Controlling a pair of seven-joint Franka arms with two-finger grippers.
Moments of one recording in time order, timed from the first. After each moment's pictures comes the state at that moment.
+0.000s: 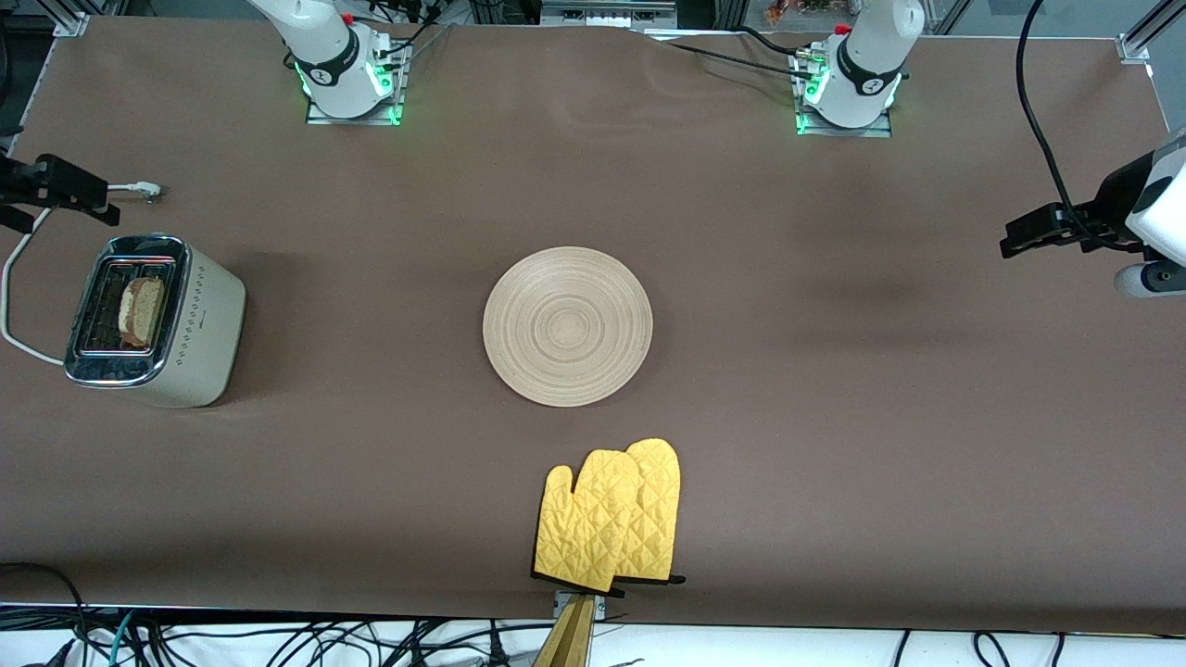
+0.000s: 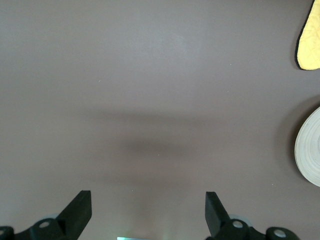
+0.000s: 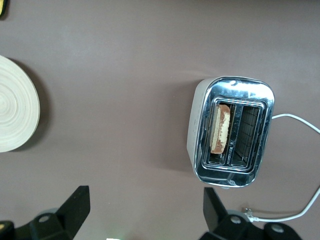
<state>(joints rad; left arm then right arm) 0.05 0.14 -0.05 -1.43 -0.02 1.43 -0.13 0.01 0.06 -0.05 -1.46 -0.01 1.48 -0.16</state>
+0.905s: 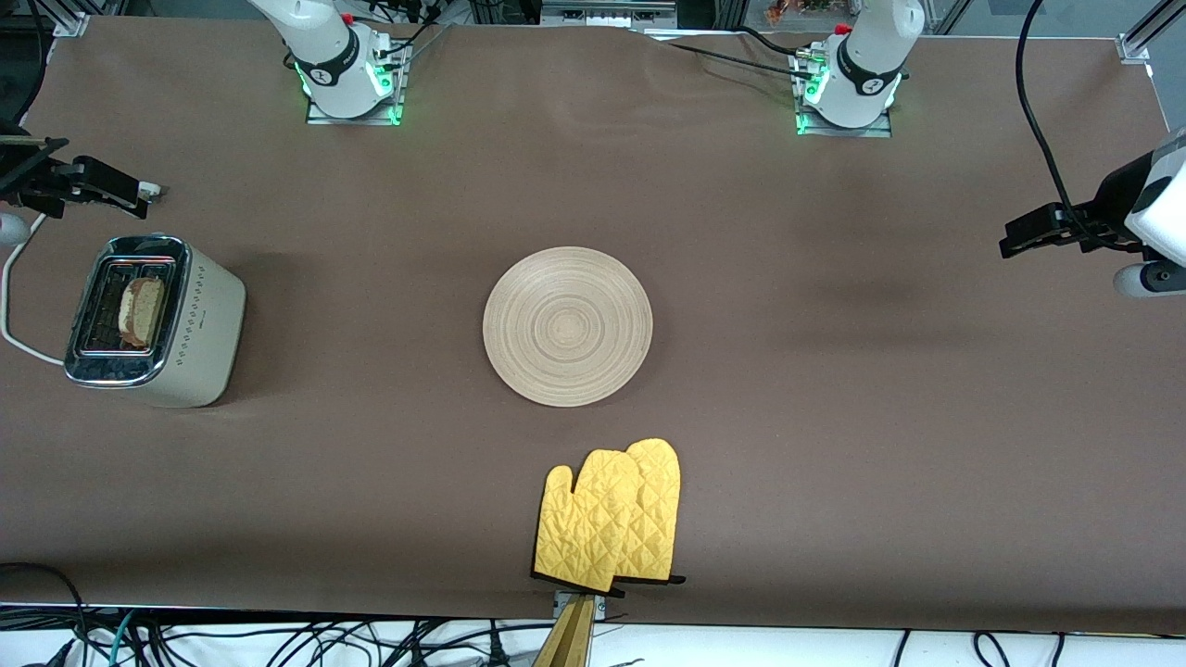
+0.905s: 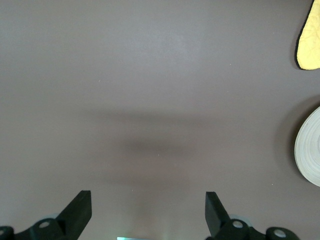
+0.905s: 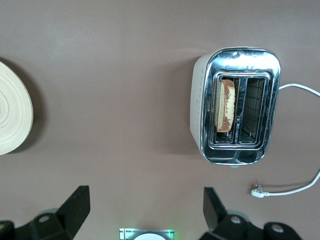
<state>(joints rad) 0.05 0.14 -0.06 -1.43 -0.02 1.43 -0.13 -0.01 0.06 -0.02 -1.51 -0.02 1.45 -0.04</state>
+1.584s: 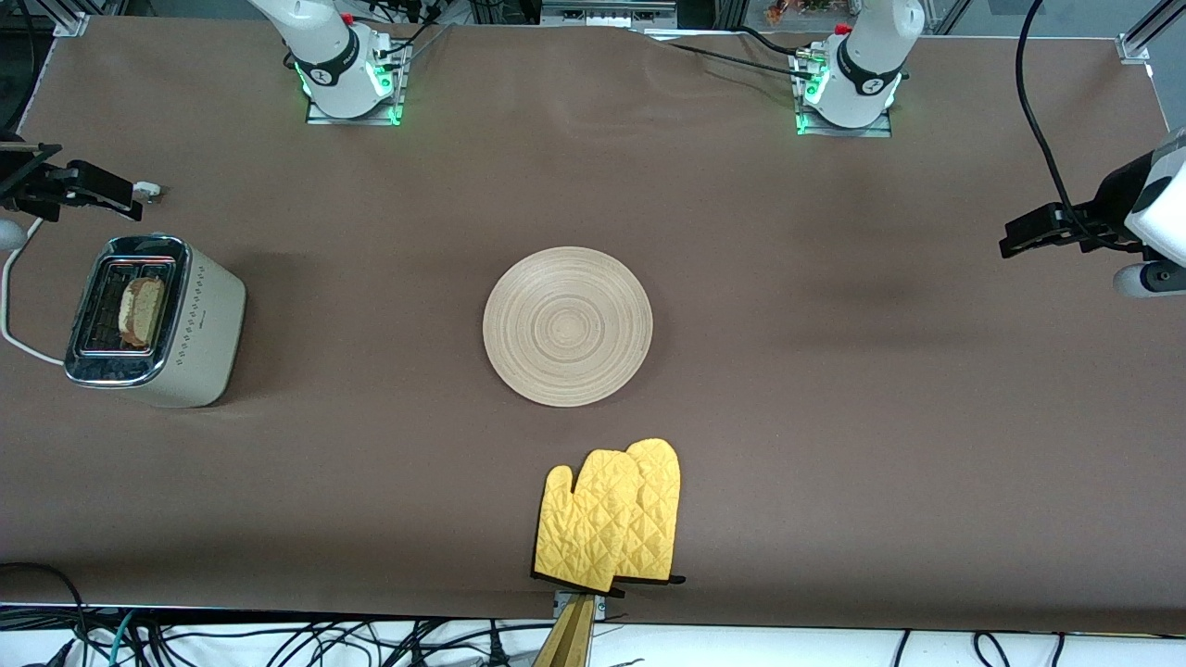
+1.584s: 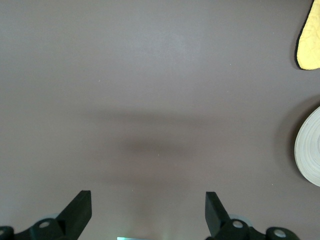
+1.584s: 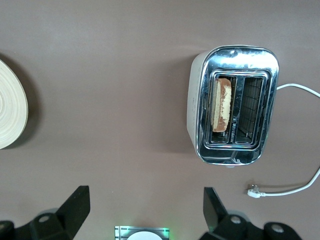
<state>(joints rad) 0.05 0.14 -0.06 -1.43 -0.02 1.43 -0.13 -0.03 0.06 -0.02 -1.51 -0.02 1.45 -0.08</state>
